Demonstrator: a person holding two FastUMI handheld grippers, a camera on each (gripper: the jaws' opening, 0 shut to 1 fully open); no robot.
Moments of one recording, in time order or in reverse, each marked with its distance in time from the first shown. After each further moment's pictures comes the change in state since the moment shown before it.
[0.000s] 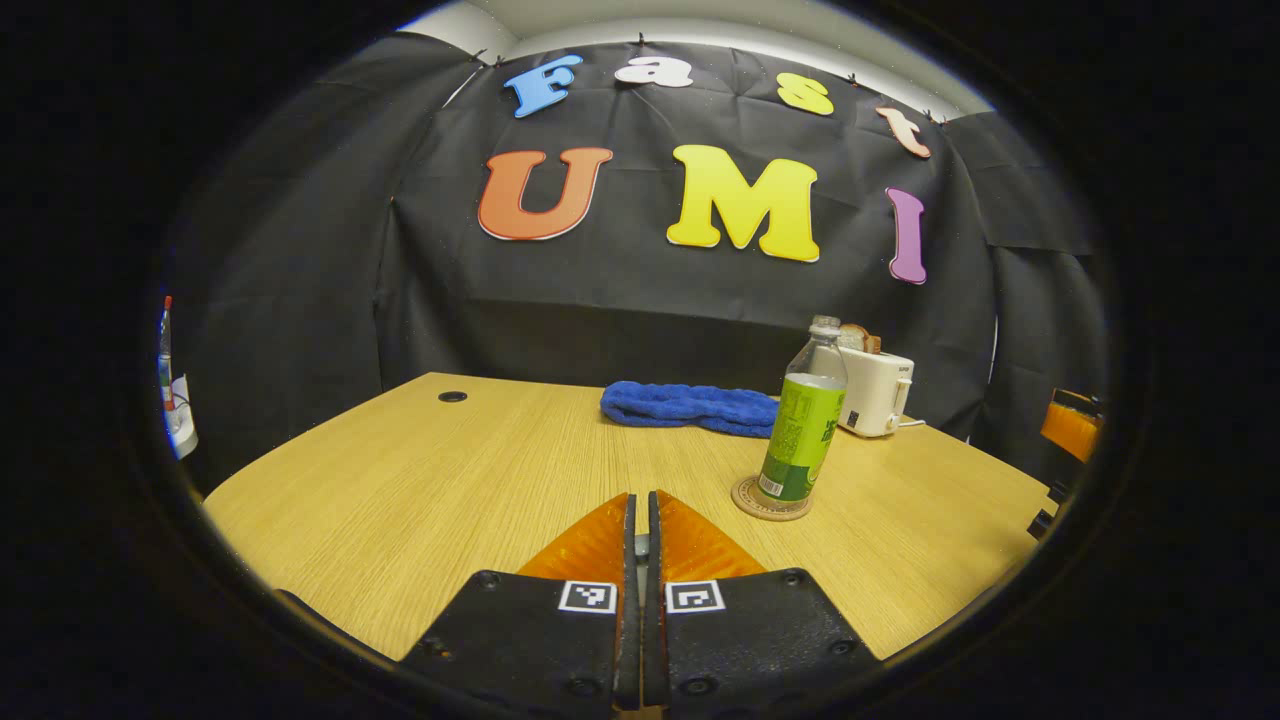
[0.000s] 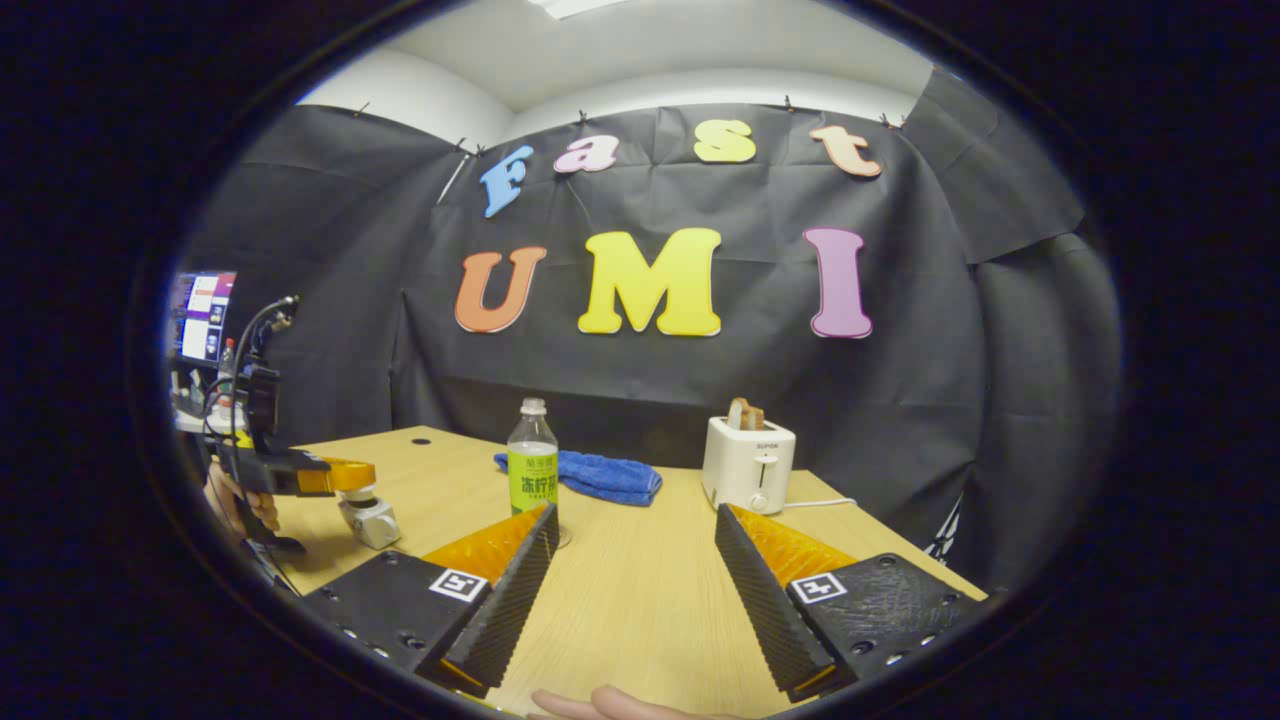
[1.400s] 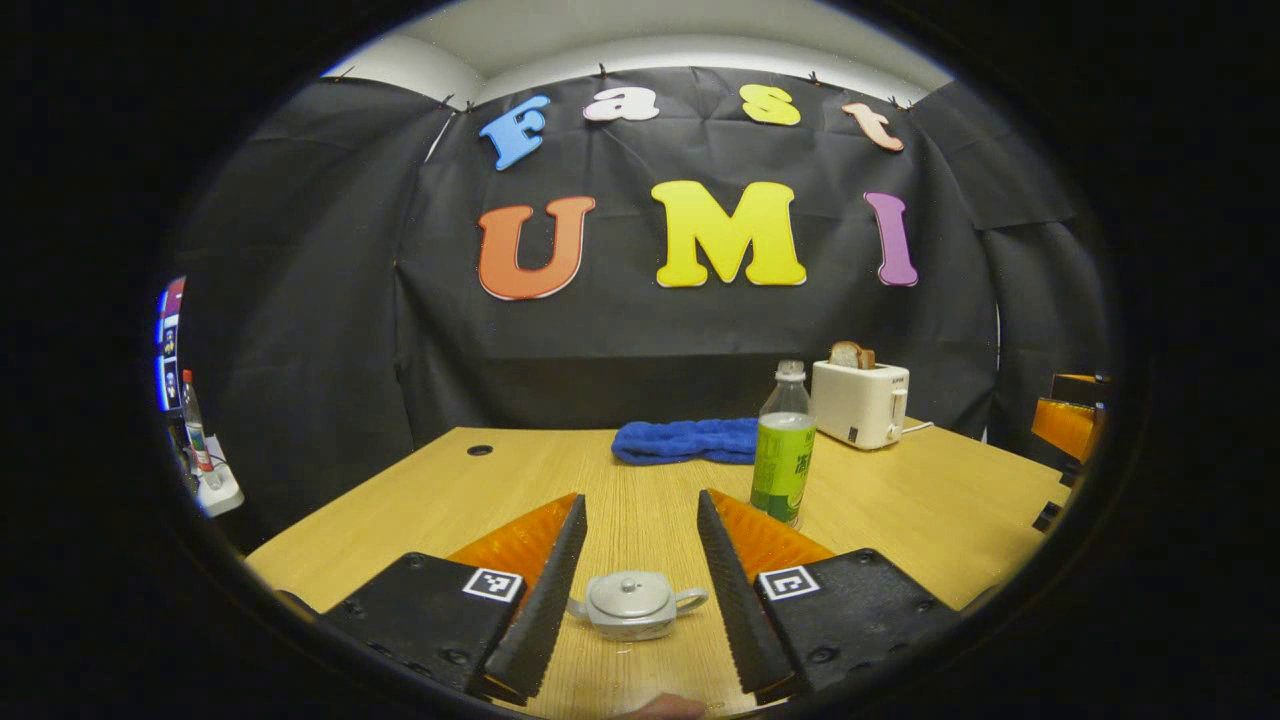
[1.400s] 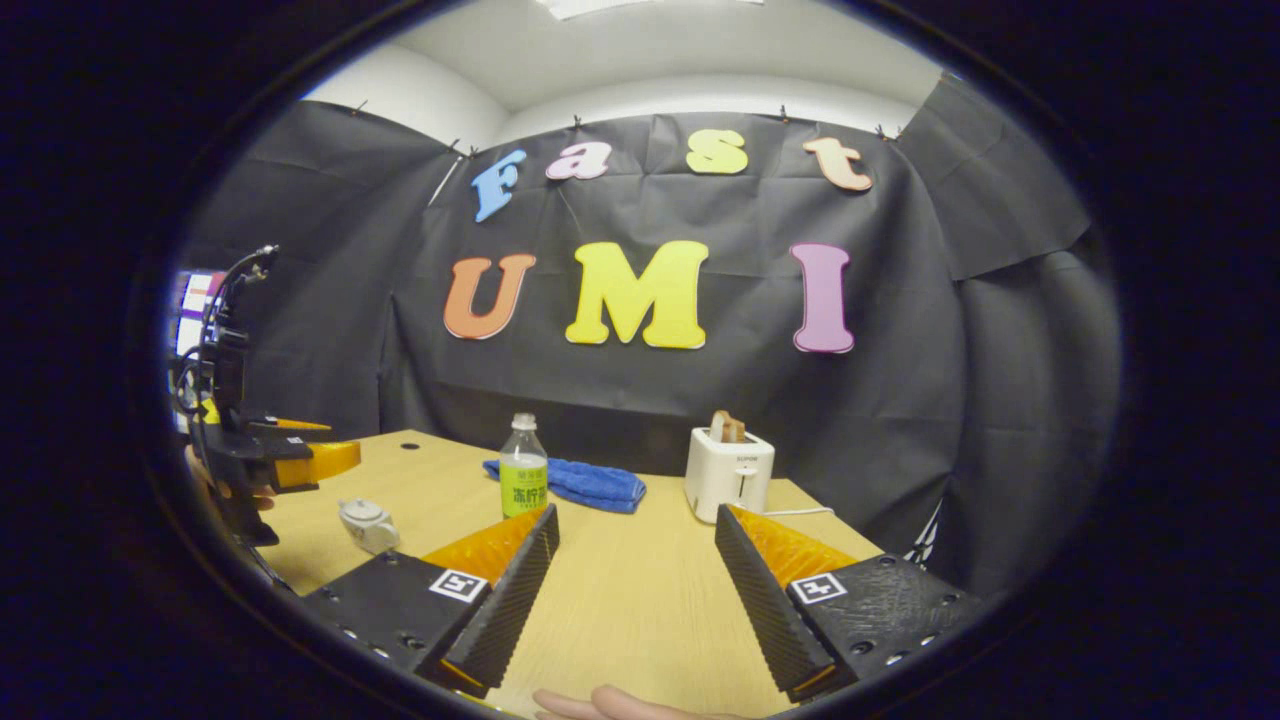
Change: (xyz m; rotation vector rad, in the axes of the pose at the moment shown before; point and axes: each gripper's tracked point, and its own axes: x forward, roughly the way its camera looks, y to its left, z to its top) left arm -0.068 -0.028 0.074 0.144 -0.132 0.071; right arm -0.026 -0.003 0.026 -0.007 -0.001 -0.052
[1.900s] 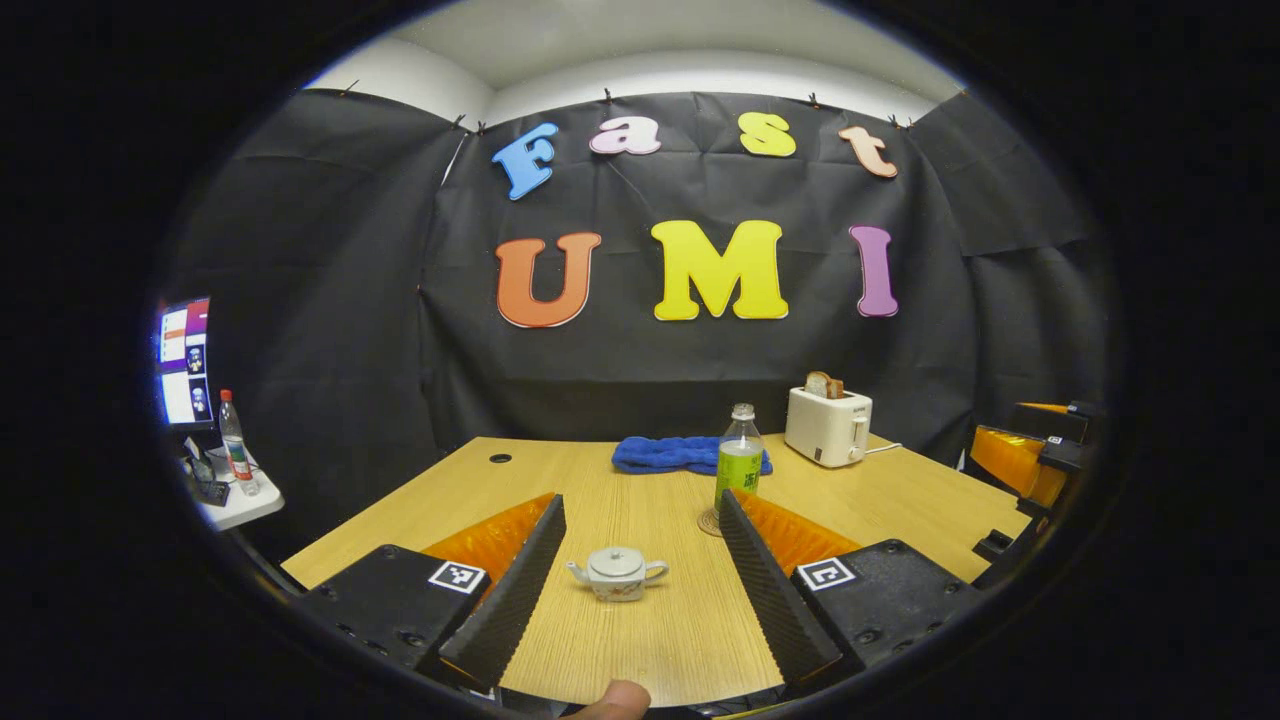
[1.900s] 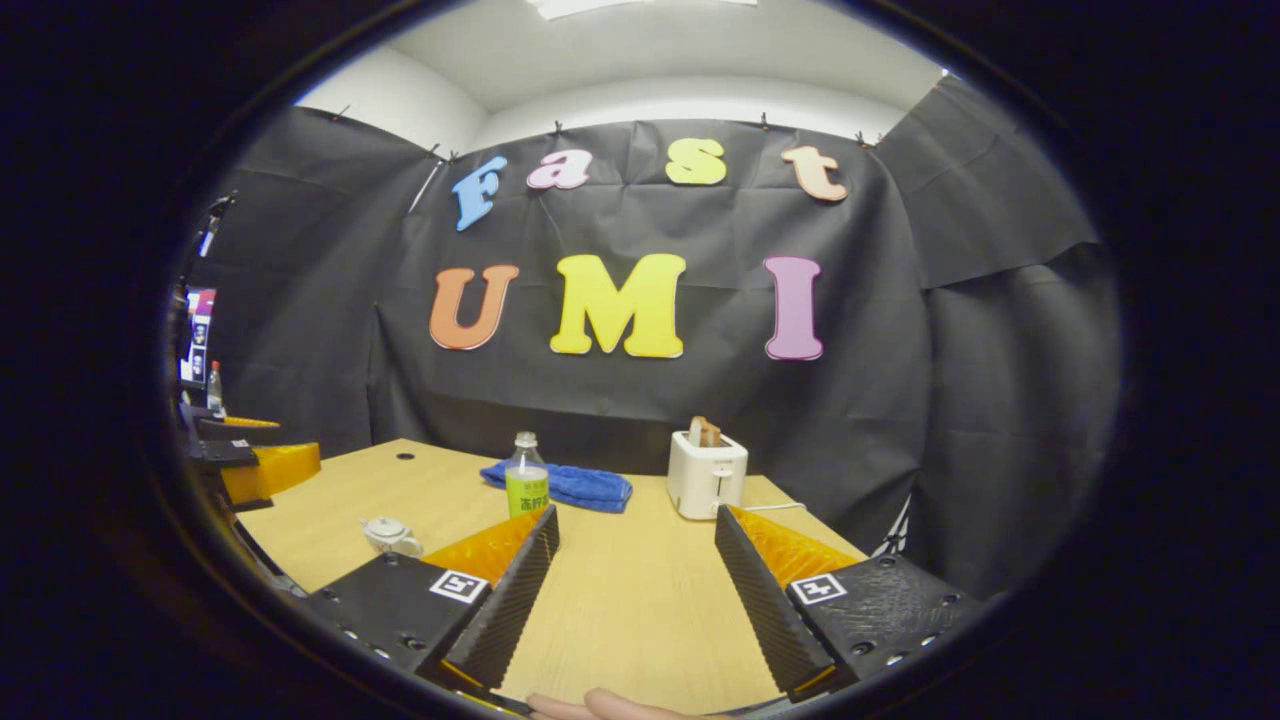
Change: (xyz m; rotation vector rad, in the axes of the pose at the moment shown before) left arm -0.099 -0.013 0.034 -0.075 0.010 0.015; right arm -0.049 0.001 0.026 0.029 0.039 -0.090
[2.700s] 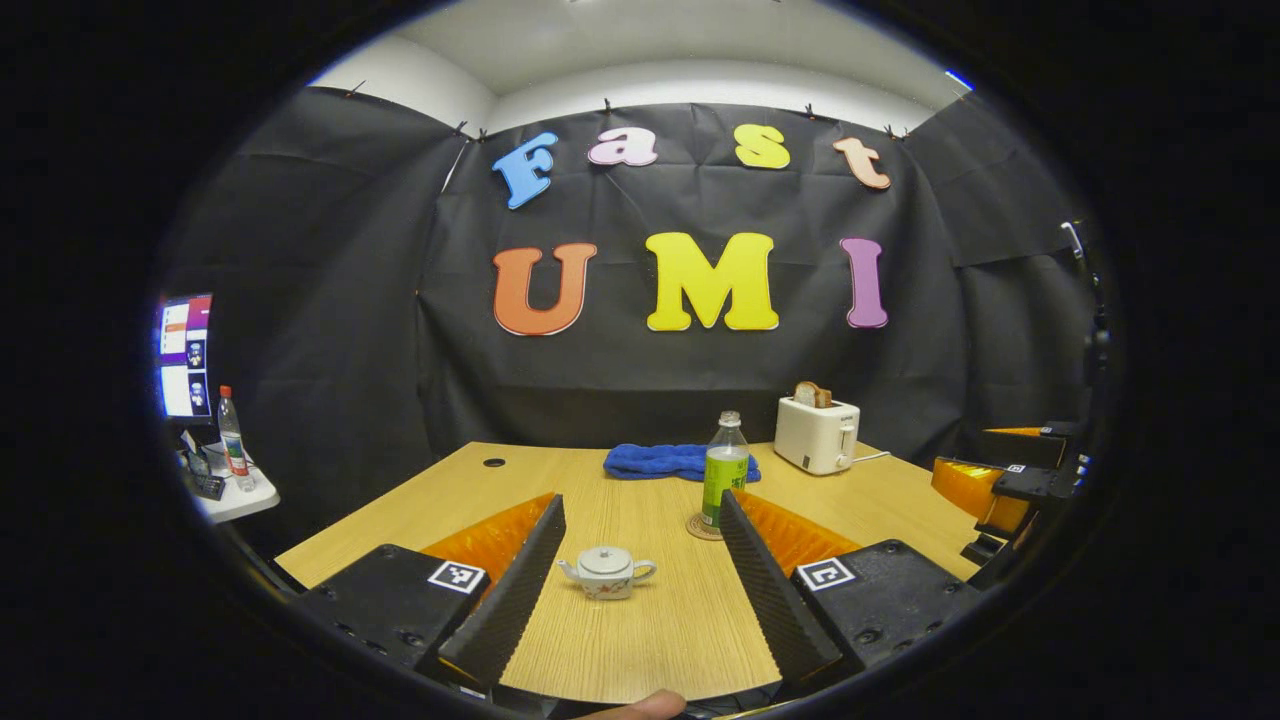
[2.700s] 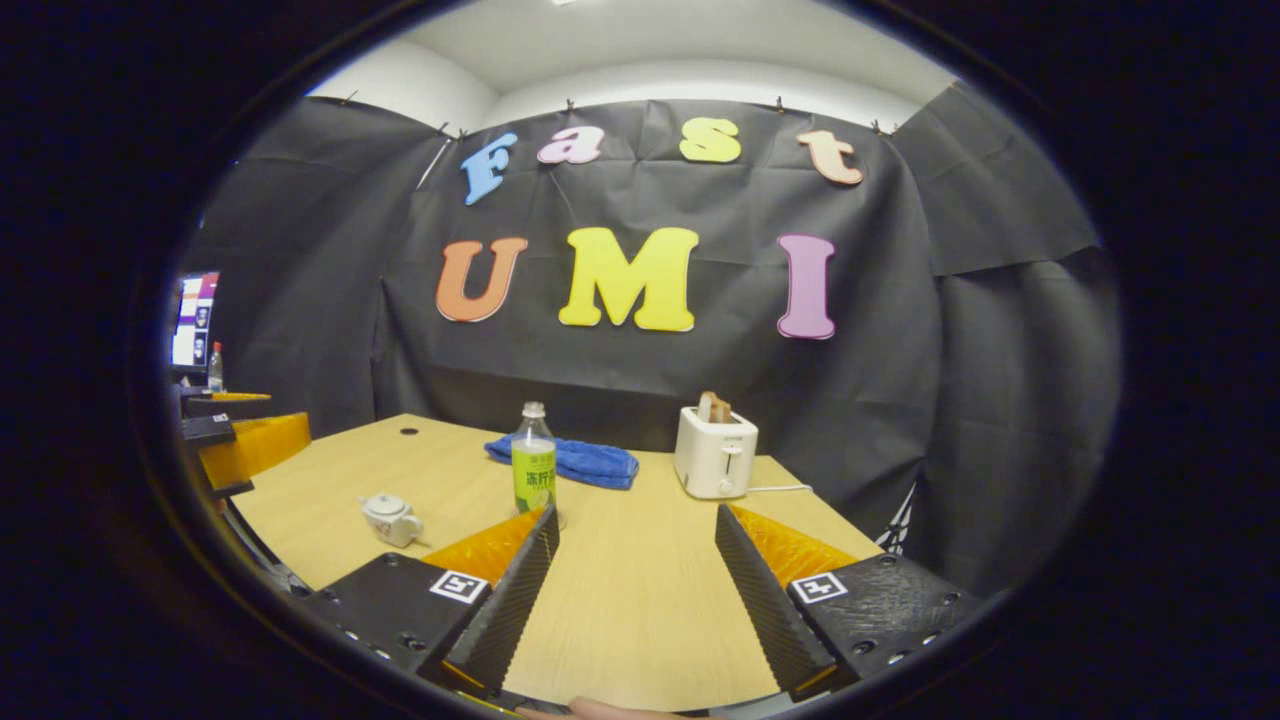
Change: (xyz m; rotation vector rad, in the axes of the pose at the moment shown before) left arm -0.002 -0.010 -0.002 0.023 -0.025 -0.023; right arm 0.008 0.012 -0.021 -0.042 0.064 0.028
